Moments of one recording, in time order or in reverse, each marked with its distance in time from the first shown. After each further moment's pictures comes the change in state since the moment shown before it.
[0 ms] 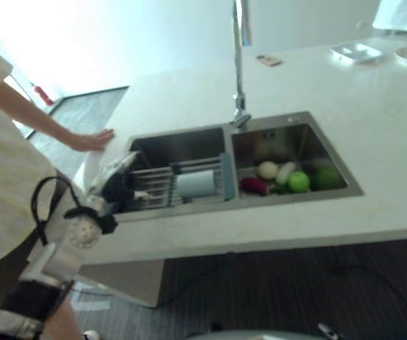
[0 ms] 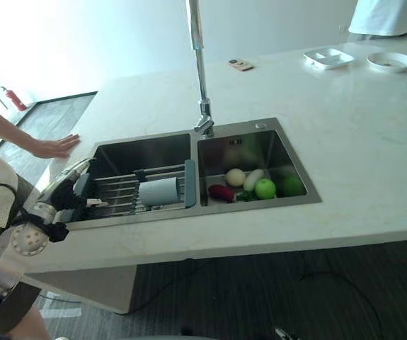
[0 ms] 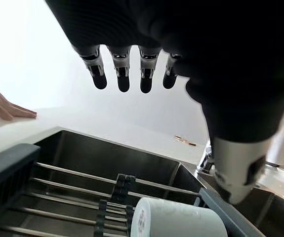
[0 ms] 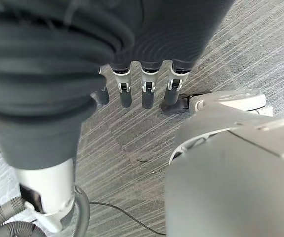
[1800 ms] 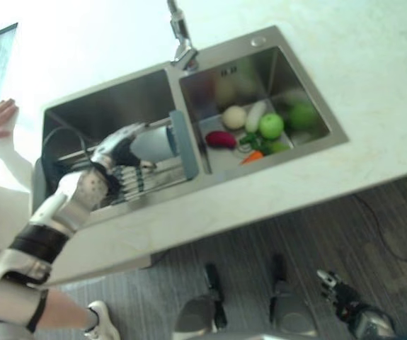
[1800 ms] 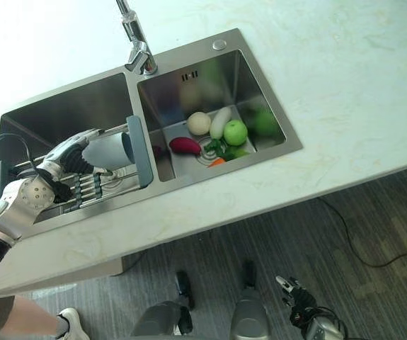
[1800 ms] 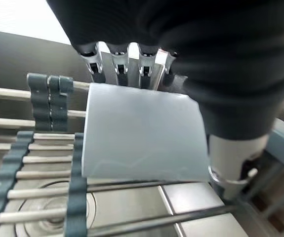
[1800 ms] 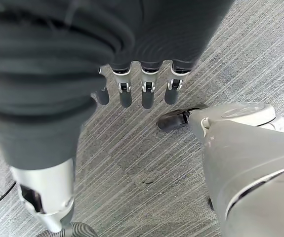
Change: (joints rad) left arm -0.349 0.092 -0.194 0.137 -0.047 0.075 -0.069; right arm -0.176 -0.069 0.037 -0.109 0.080 -0.013 -0.001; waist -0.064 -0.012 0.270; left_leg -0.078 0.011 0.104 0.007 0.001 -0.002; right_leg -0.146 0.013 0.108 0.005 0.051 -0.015
